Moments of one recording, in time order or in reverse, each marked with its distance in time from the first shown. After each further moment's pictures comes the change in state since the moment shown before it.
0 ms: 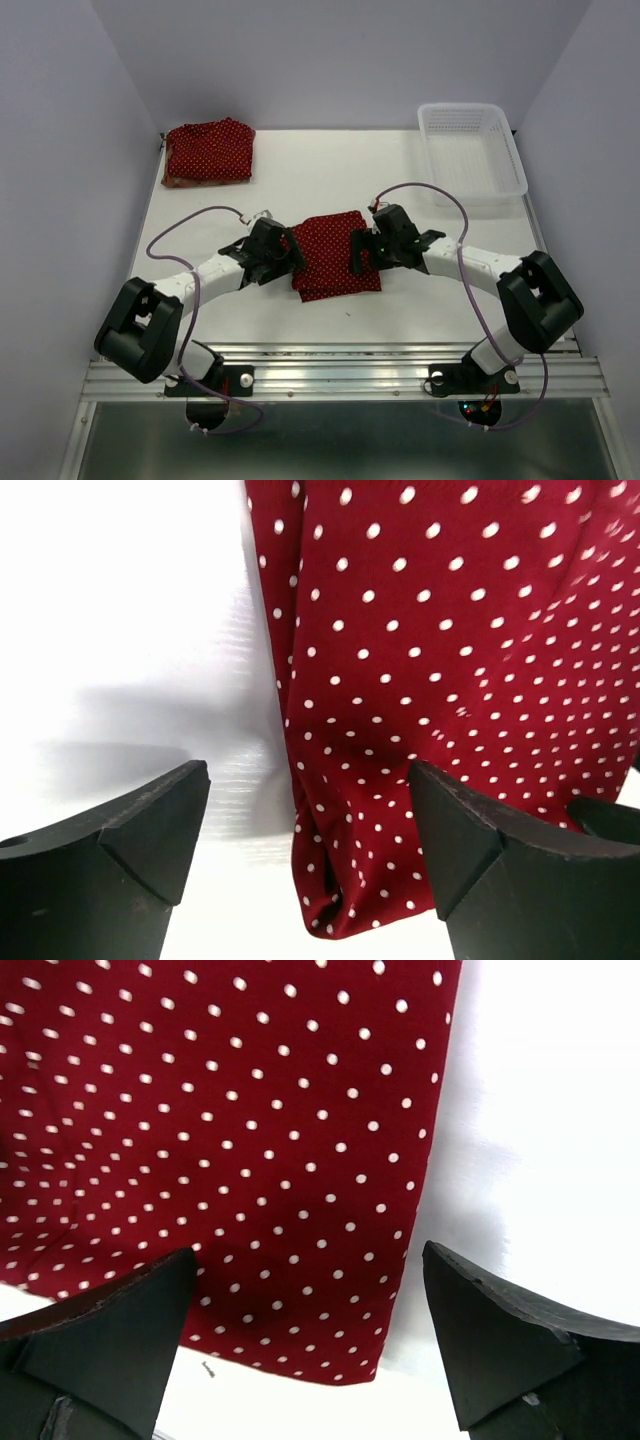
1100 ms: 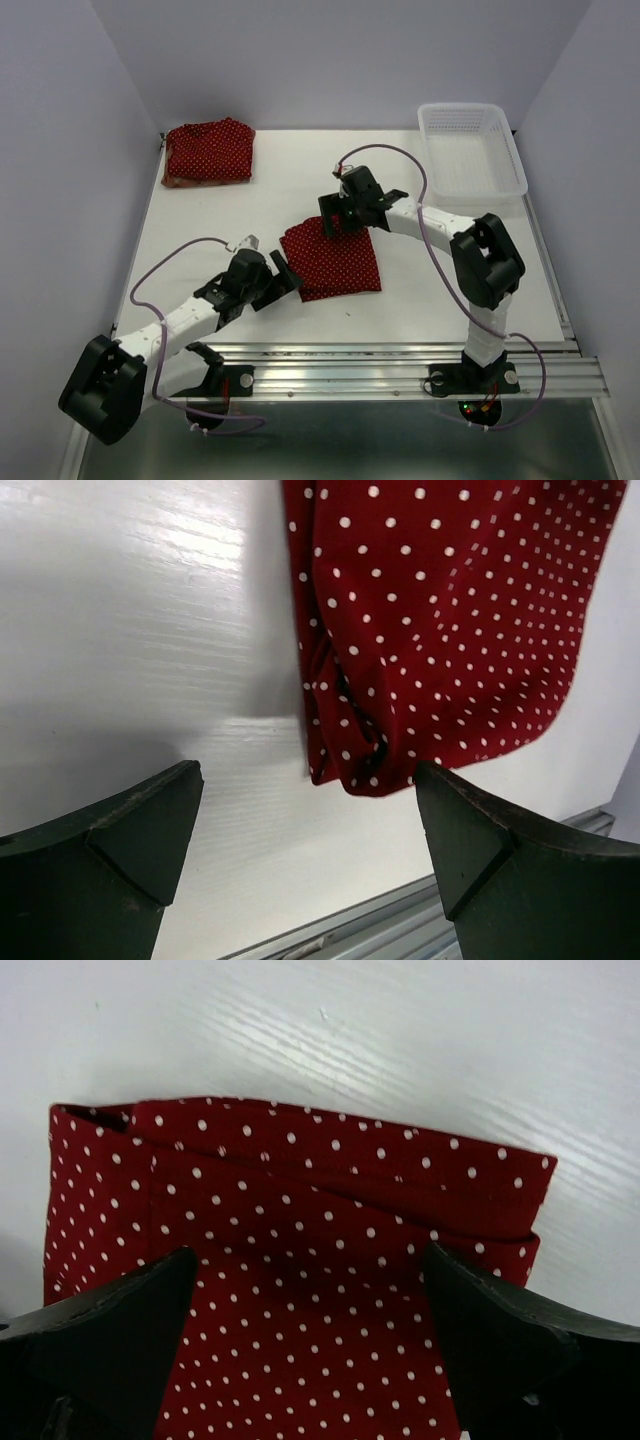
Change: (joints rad) left arm -0.012 -0.419 -0.310 0.071 0.100 -0.108; right arm 0.000 0.382 0.546 -0.085 0.007 -0.163
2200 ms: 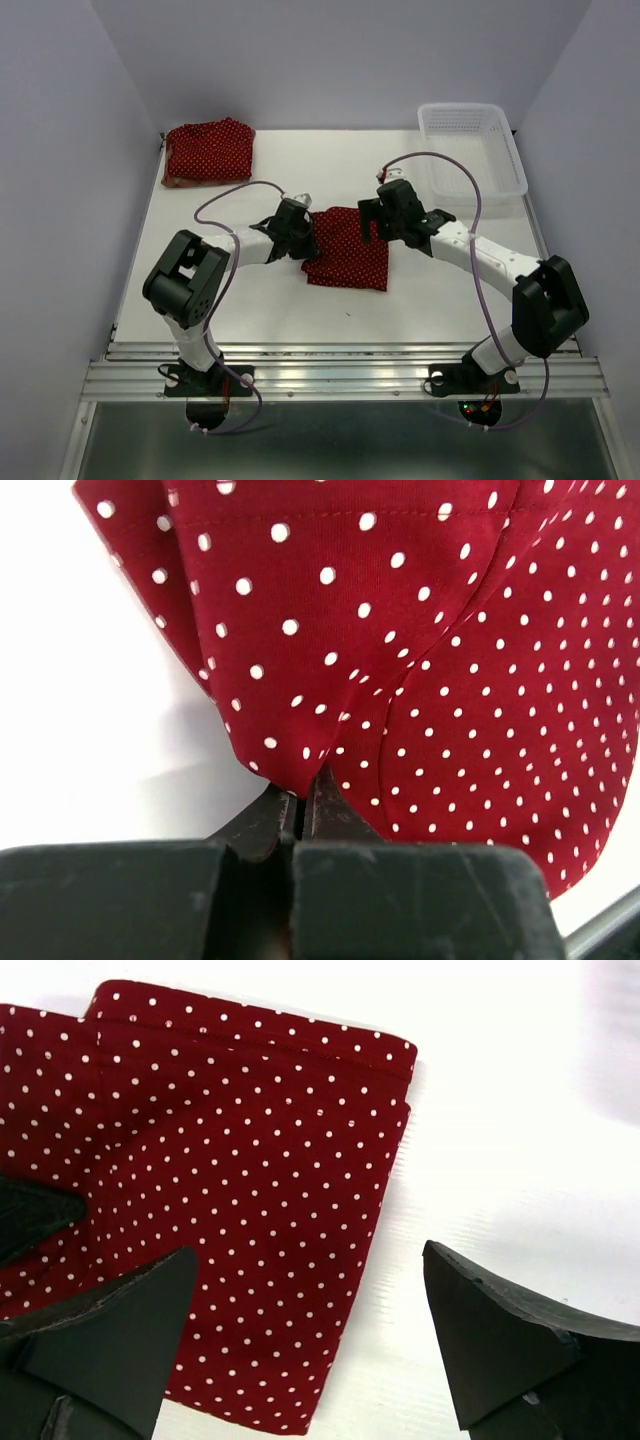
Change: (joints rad) left arm 0.000 0.748 0.513 0.131 0.090 0.334; right arm -0.034 -0.409 -0.335 -0.032 0.286 0.011
